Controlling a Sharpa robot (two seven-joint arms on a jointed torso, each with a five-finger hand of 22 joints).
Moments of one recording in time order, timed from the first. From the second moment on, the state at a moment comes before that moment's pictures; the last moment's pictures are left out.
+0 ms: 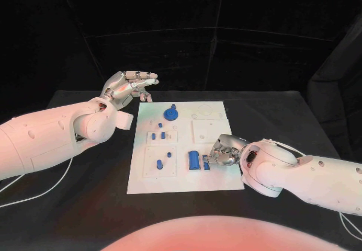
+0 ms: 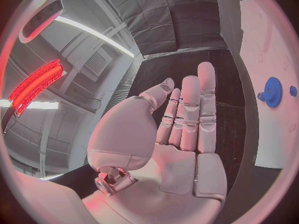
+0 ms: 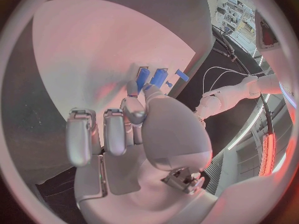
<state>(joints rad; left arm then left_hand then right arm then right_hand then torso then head) 1.24 -0.79 -0.14 1.34 0.00 -0.10 0.54 1.25 -0.01 0.40 -0.16 0.05 0.97 0.20 0.16 0.07 0.96 0.13 0.33 0.07 1.25 0.03 1.01 0.39 0.17 1.25 0.12 0.60 0.54 0.97 -0.90 -0.04 1.84 -1.34 -0.33 -0.61 1.26 -0.04 0.01 0.29 0.40 1.18 0.04 0.20 0.37 1.44 -0.03 1.01 1.19 1.46 -0.08 1.43 1.31 0.03 1.47 0.03 1.53 1.31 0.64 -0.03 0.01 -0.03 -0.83</state>
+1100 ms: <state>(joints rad) 1.24 -0.78 -0.14 1.32 0.00 -0.10 0.54 1.24 -0.01 0.39 -0.16 0.05 0.97 0.20 0.17 0.07 0.96 0.13 0.35 0.07 1.24 0.03 1.01 0.38 0.17 1.25 0.12 0.60 0.54 1.01 -0.99 -0.04 1.77 -1.06 -0.41 -0.28 1.38 0.03 -0.14 0.18 0.18 0.97 0.14 0.11 0.35 1.14 0.06 0.39 0.77 1.30 -0.02 0.80 0.66 0.16 1.07 0.09 0.94 0.93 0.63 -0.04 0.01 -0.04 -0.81</state>
